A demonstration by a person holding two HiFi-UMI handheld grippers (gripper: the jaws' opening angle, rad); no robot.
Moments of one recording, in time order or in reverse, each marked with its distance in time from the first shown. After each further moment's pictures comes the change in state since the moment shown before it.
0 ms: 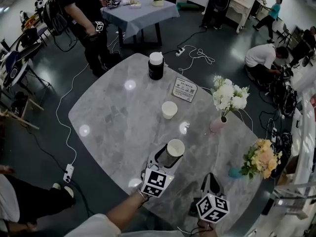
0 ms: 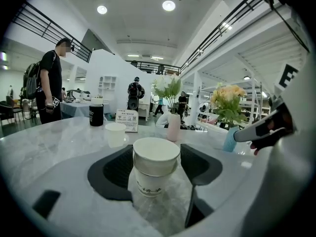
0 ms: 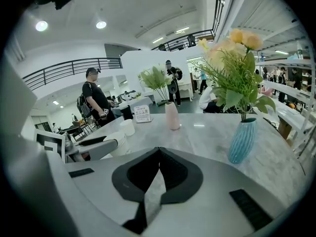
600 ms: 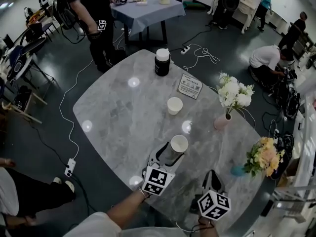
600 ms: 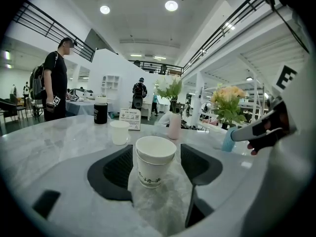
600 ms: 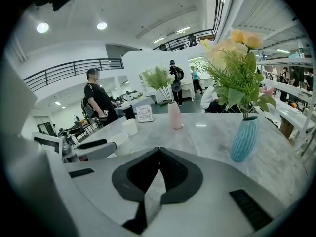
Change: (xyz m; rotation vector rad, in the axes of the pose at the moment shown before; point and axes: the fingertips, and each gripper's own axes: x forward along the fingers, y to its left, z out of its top) left arm -0.018 0.002 -0.006 -0.021 -0.001 0.025; right arm -0.002 0.009 -0.002 -0.003 -0.005 0.023
